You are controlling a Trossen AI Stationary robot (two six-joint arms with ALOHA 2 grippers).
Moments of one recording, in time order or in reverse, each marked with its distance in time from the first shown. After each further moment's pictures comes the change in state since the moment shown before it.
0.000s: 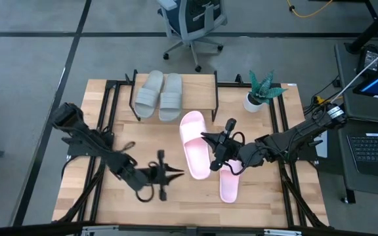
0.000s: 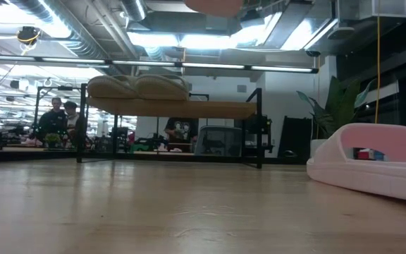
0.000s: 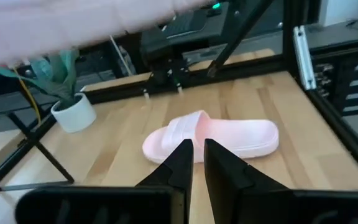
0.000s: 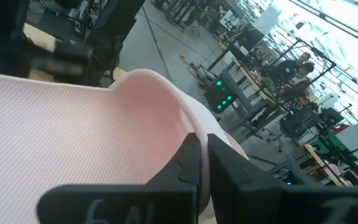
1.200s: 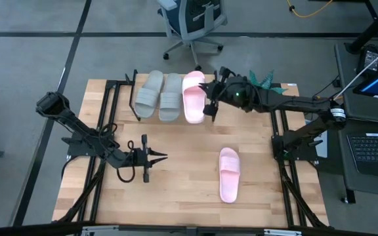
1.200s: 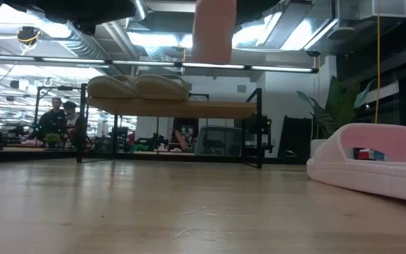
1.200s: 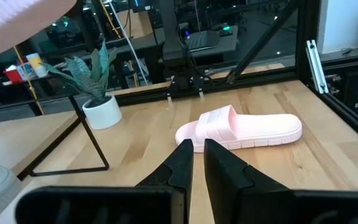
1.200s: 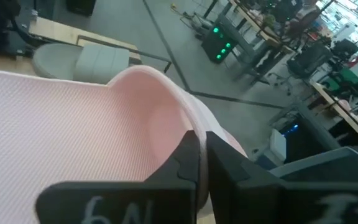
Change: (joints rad) left arm 0.038 -0.338 -0.432 0.242 0.029 0.078; right arm -0.647 -0.005 0.123 -0.205 -0.530 0.049
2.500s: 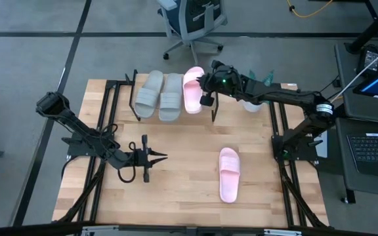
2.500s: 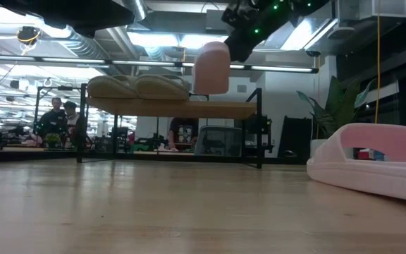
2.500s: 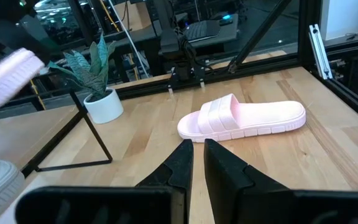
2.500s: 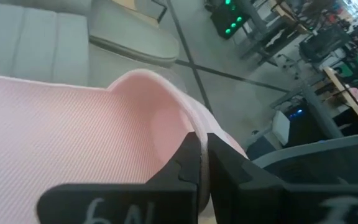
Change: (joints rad) left arm 0.003 0.001 0.000 -0.047 -0.001 0.003; right arm -0.198 0.152 0.000 0.050 -0.152 -0.123
